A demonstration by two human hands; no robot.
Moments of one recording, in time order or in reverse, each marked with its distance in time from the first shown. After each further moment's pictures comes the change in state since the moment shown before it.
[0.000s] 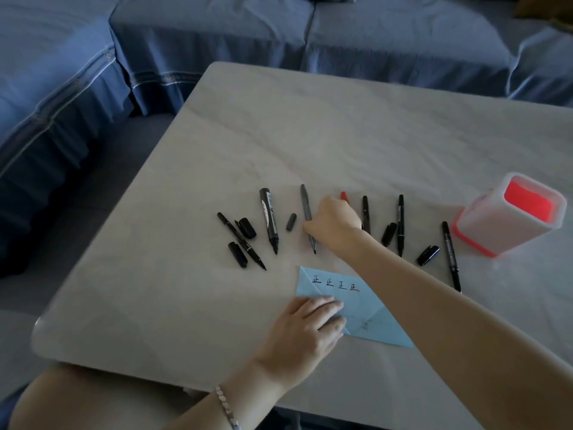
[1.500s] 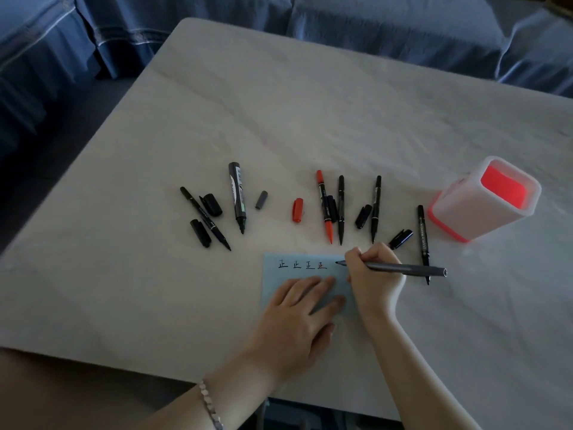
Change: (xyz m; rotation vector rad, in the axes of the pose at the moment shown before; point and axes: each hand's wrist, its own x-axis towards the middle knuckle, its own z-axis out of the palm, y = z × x) left_hand 0.009 0.030 0.014 -0.108 -0.242 -0.170; right_hand -0.085 0.107 0.040 0.949 0.615 0.127
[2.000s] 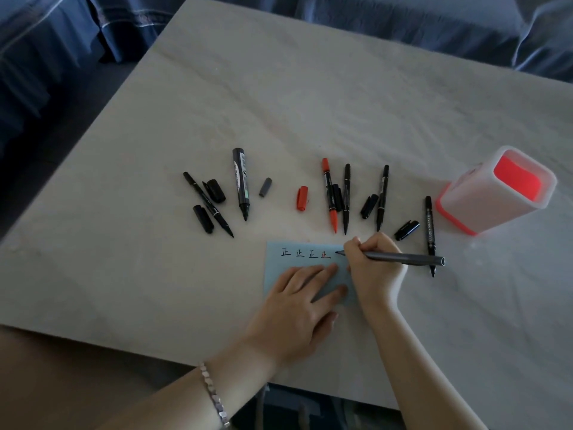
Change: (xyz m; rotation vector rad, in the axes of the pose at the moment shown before) left_hand 0.001 0.001 -0.002 0.007 -0.029 -0.019; right_hand 0.000 0.001 0.001 -0.074 -0.038 -0.074
